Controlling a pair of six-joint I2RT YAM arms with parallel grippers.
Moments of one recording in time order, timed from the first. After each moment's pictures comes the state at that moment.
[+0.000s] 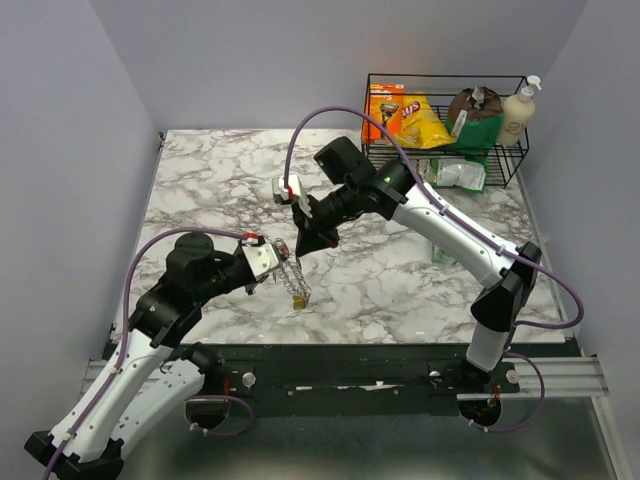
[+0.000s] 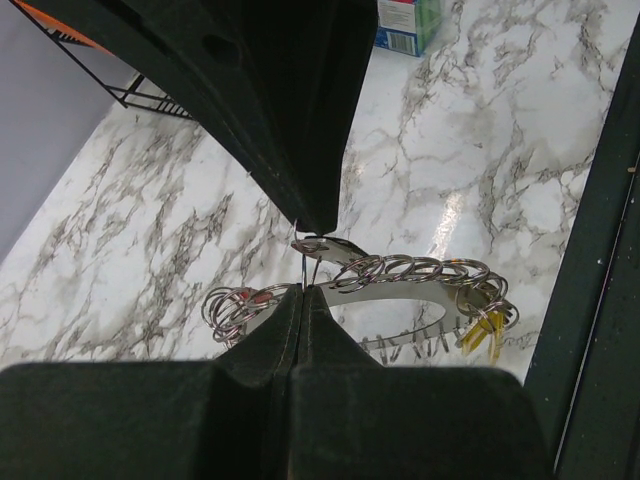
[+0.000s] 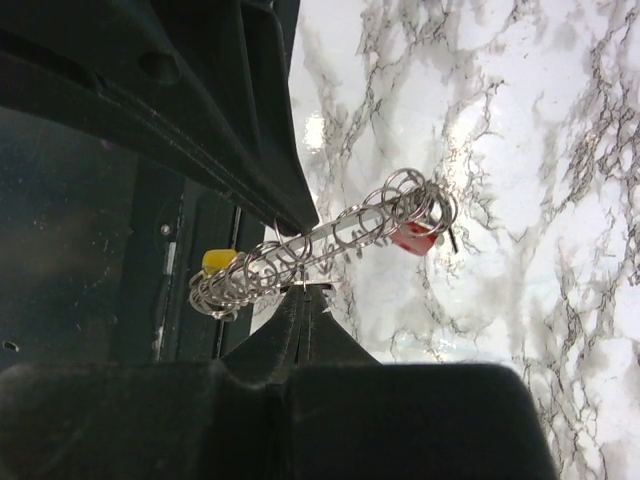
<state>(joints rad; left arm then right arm) -0.54 0.60 0.78 -0.45 0.49 0.44 0.88 1.80 1.92 -1.00 -0.74 -0.50</state>
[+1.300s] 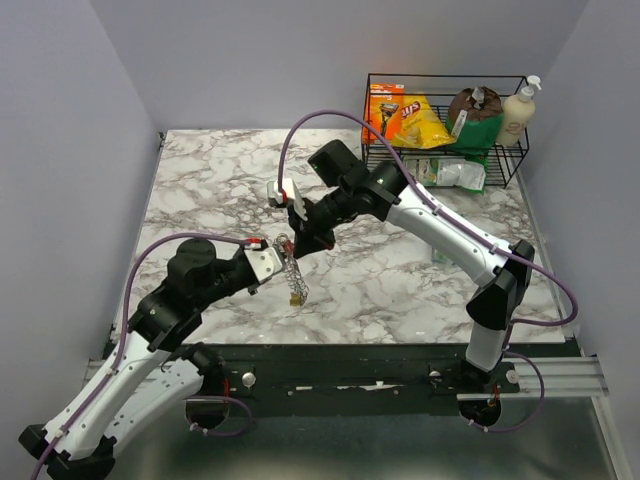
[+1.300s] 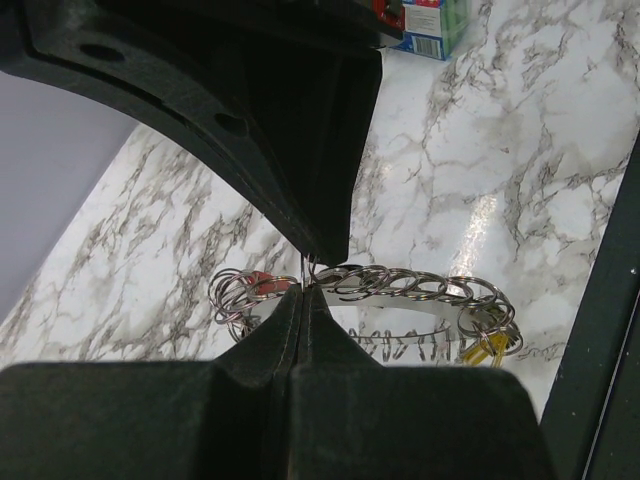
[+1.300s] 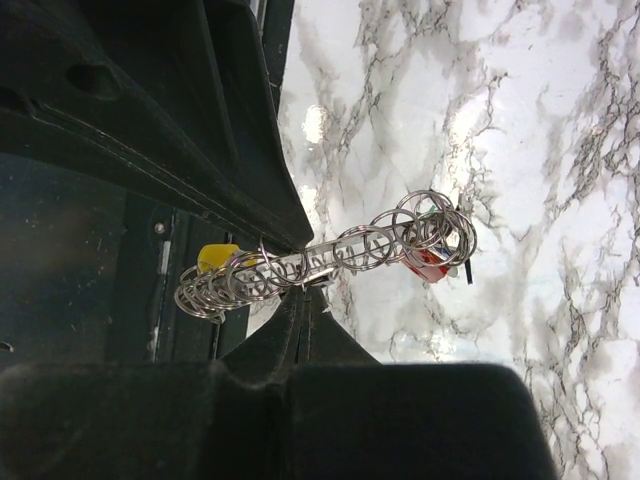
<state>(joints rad) -0.64 0.59 0.77 -0.42 0.35 0.45 0.89 1.83 1.94 -1.00 -0.72 -0.51</state>
